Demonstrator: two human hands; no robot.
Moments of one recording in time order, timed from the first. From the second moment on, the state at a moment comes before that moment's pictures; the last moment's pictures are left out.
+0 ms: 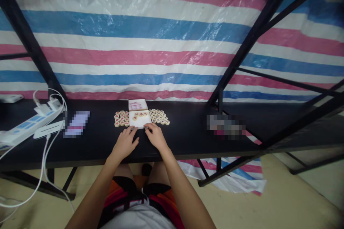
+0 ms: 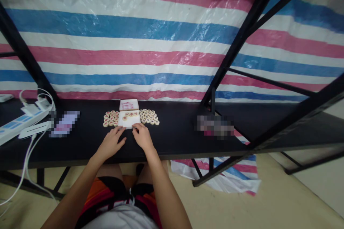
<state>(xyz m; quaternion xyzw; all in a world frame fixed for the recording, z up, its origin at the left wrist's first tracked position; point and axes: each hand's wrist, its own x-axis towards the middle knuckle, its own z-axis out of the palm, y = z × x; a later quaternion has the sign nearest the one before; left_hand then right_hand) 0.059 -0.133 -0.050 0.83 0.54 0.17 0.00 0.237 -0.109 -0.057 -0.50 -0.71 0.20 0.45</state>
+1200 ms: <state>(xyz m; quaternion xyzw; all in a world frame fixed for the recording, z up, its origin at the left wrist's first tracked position) 0.077 -0.066 -0.005 0.83 0.53 0.15 -0.07 0.237 -0.108 -0.058 -0.50 -0.71 0.20 0.45</state>
